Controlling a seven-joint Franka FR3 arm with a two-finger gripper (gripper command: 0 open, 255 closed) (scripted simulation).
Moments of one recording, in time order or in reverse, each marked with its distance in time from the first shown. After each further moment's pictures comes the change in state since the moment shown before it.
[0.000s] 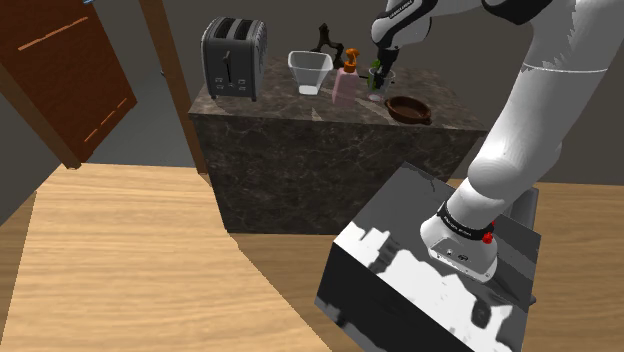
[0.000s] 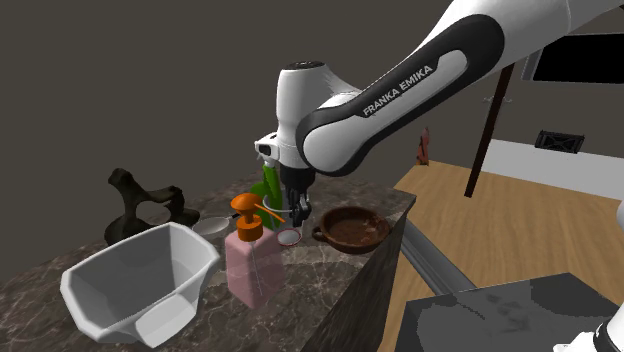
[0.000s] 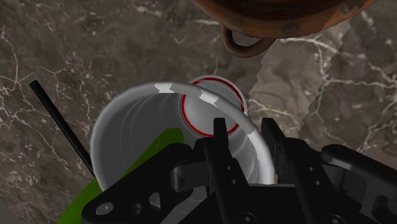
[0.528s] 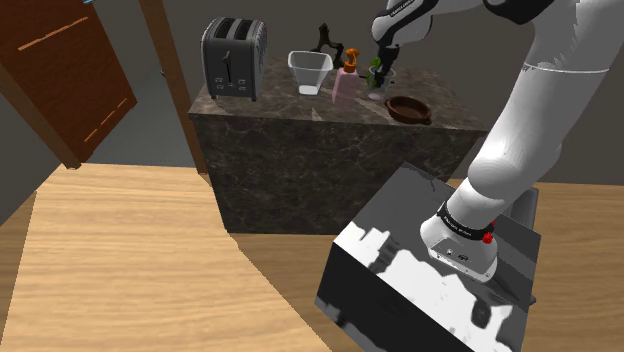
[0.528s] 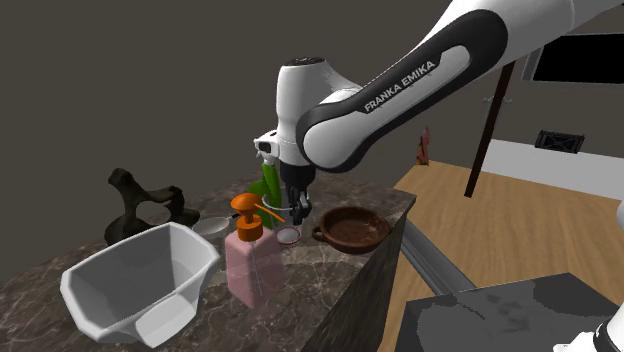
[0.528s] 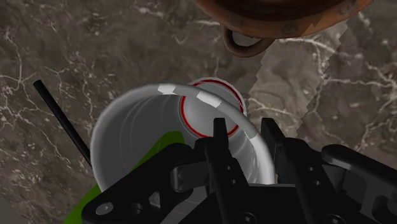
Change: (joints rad) arm 0.001 -0.008 -0.001 0.004 -0.003 -0.013 0.001
